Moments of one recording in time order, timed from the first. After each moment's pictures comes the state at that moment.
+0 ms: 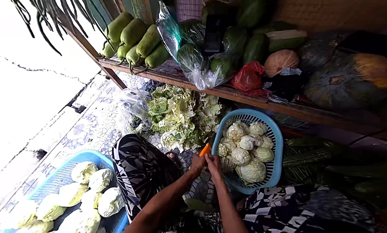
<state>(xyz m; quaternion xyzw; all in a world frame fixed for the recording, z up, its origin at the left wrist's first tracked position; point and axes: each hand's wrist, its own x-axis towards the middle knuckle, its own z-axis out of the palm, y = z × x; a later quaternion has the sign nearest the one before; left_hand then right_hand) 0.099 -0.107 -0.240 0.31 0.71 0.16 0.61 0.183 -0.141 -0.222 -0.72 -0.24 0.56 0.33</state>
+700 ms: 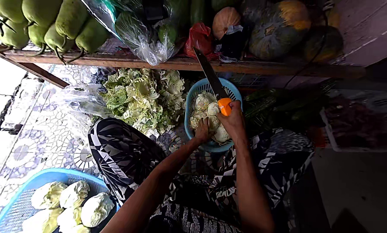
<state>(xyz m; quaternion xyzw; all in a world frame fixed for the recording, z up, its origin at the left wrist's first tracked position) 0.219 -0.105 -0.245 0.78 0.46 0.01 0.43 0.297 -0.168 -0.033 -0.86 -0.37 0.24 0.26</state>
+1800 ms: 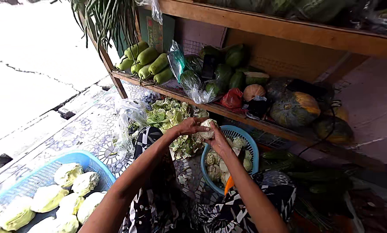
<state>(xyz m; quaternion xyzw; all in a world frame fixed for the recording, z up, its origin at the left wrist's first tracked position) 0.038 -0.023 -0.004 0.82 0.37 0.15 0.40 0.209 -0.082 -0.034 -0.51 -0.27 0.64 0.51</state>
